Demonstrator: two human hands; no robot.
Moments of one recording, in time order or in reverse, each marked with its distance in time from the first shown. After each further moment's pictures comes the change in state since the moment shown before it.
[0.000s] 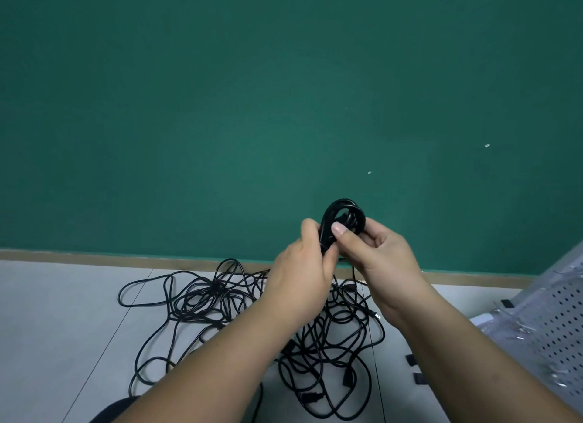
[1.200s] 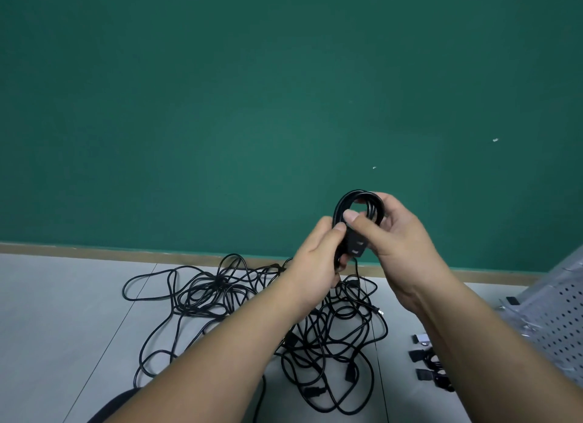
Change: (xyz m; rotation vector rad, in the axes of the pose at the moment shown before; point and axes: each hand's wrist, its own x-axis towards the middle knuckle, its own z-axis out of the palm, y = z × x) left_hand 0.004 0.016 0.000 -0.929 -0.189 -0.251; right_hand 0.013 -0.010 -0.008 -0.114 -0.026 -0.138
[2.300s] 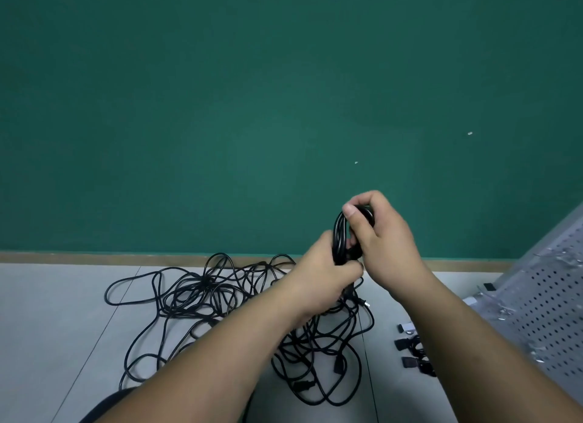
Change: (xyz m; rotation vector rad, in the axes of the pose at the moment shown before) left_hand 0.007 -0.023 0.020 0.206 -0.199 0.039; right_hand 0.000 0.012 -0.019 -0.534 0.142 -0.143
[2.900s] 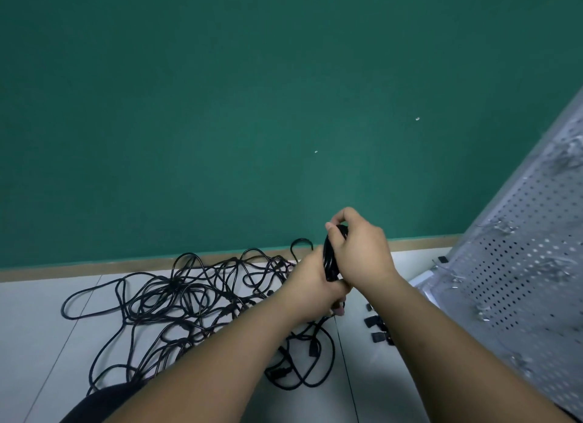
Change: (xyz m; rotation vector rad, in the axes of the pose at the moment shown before) left_hand 0.009 -0.038 0.048 0.192 -0.104 -0.088; right_hand -0.021 0.036 -0.015 -0.465 0.054 0.215
